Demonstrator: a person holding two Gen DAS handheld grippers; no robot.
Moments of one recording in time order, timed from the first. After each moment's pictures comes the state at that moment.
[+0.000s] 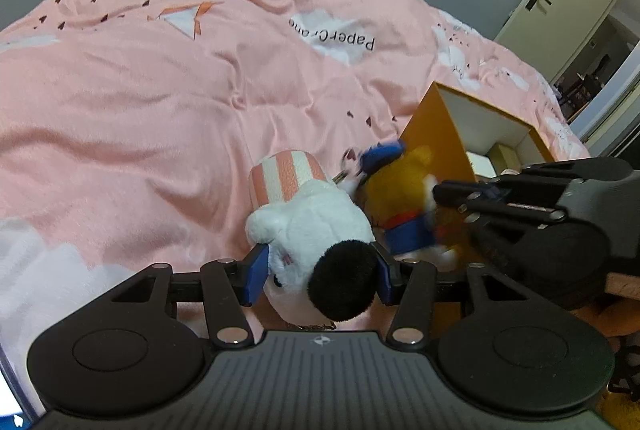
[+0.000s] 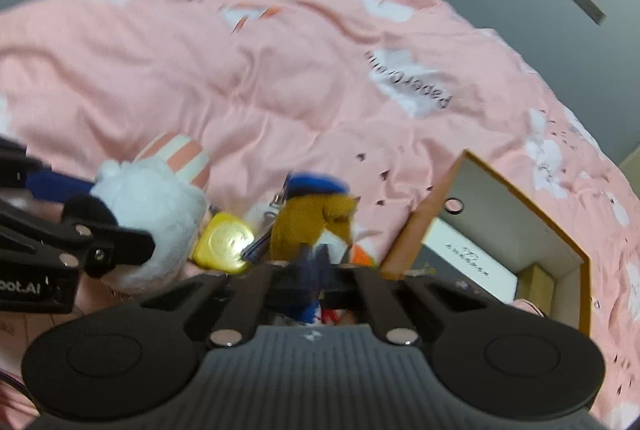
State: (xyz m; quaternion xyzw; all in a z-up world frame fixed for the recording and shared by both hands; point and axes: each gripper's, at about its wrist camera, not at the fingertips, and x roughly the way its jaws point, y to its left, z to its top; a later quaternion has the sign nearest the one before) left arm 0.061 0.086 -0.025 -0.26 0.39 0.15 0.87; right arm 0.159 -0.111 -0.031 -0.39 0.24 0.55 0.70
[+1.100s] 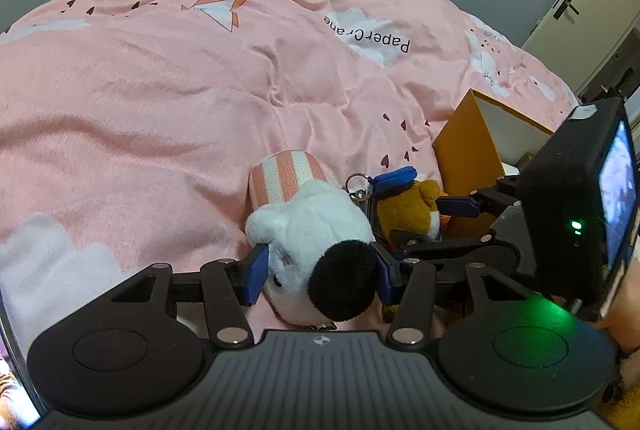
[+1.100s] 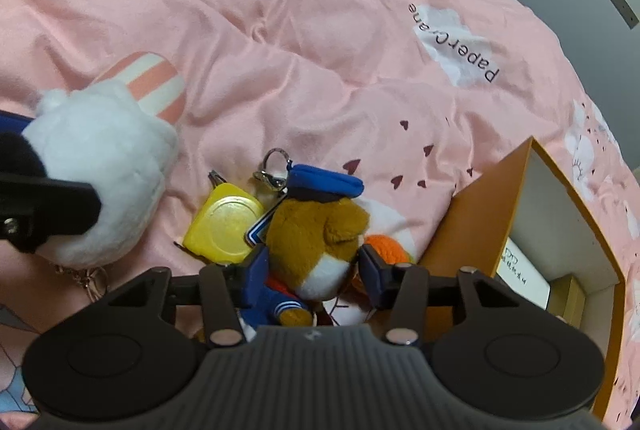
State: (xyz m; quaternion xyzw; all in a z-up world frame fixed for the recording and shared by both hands) left arm 0.060 0.105 -0.034 -0.27 0.40 0.18 0.85; right arm 0.149 -0.063 -0.092 -0.48 0.26 0.53 0.65
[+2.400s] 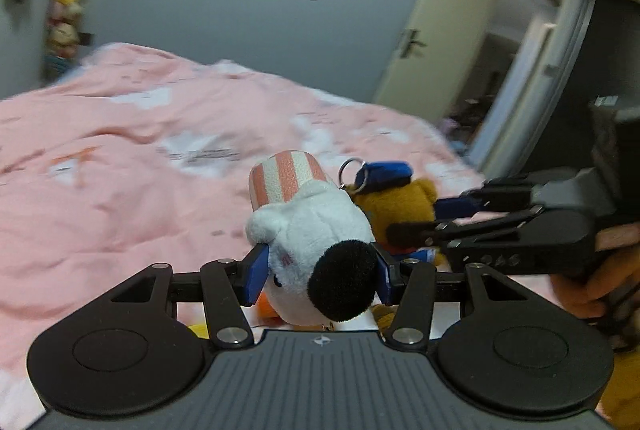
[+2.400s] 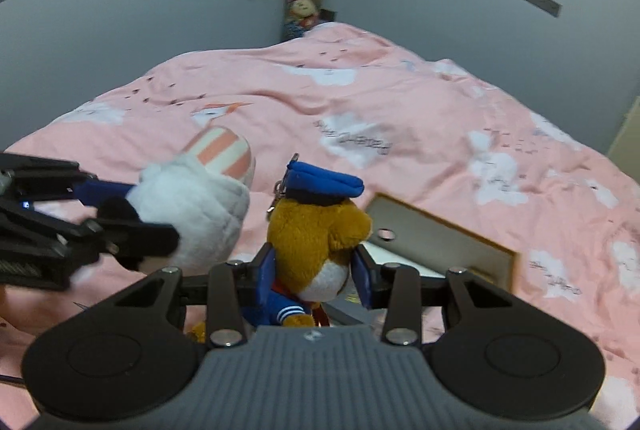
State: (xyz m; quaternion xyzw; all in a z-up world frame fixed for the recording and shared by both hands) left arm 0.076 0.042 0.061 -0.19 0.26 -0.01 0.95; right arm 0.216 -0.193 0.076 -0.28 0.24 0.57 0.73
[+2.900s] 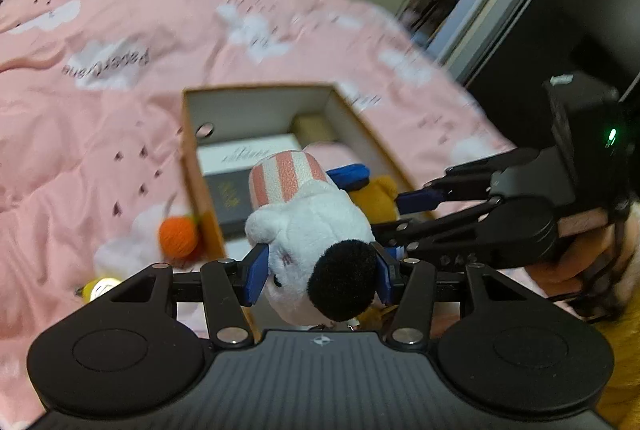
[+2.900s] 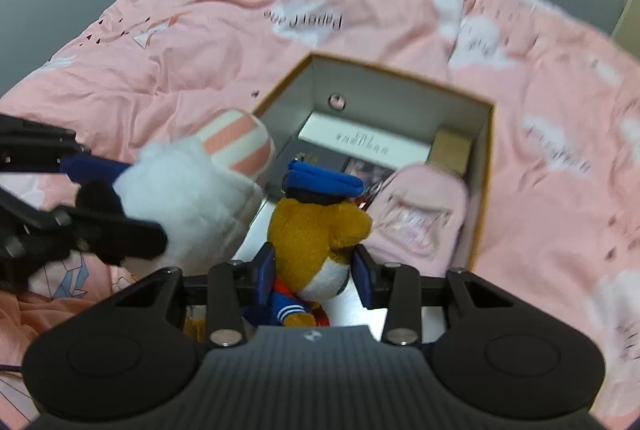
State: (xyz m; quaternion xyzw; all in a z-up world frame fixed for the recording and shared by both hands) left arm 0.168 -0.022 0.023 -0.17 0.42 -0.09 0.89; right arm 0.300 -0.214 0.009 -0.29 0.40 0.53 0.69
